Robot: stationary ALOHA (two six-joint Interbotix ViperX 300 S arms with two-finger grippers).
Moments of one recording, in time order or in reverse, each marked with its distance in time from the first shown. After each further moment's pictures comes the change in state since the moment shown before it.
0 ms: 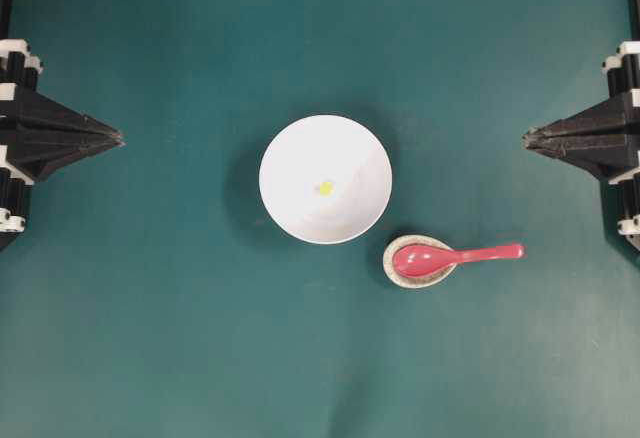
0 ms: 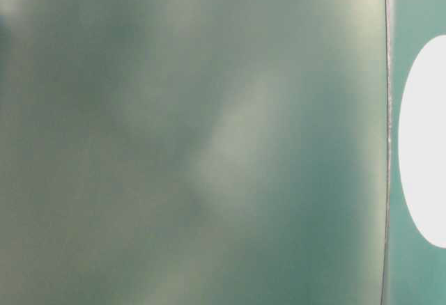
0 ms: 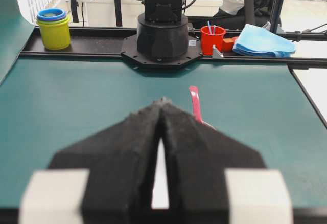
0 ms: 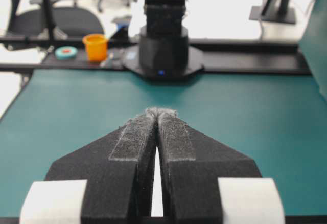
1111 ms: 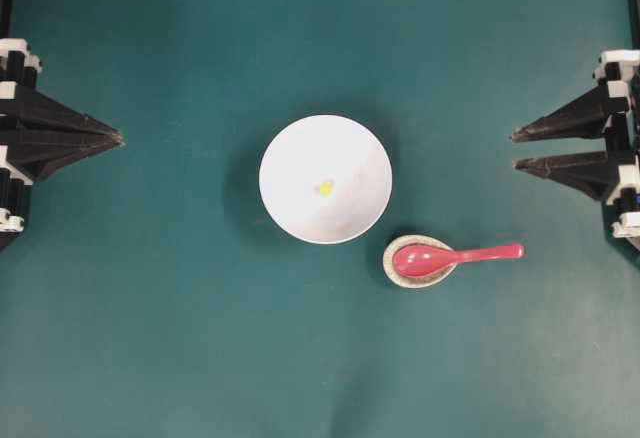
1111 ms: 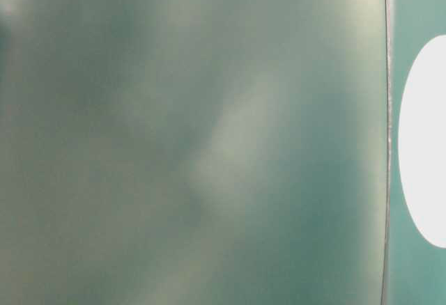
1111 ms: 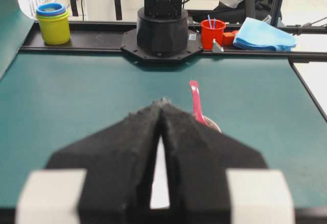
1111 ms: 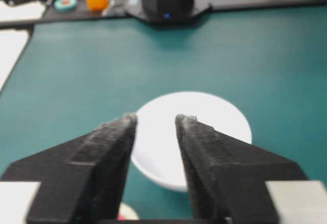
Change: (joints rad) left arm 0.000 -0.006 -0.014 0.005 0.044 -0.002; right arm 0.000 0.023 -0.038 0.055 0.202 0.040
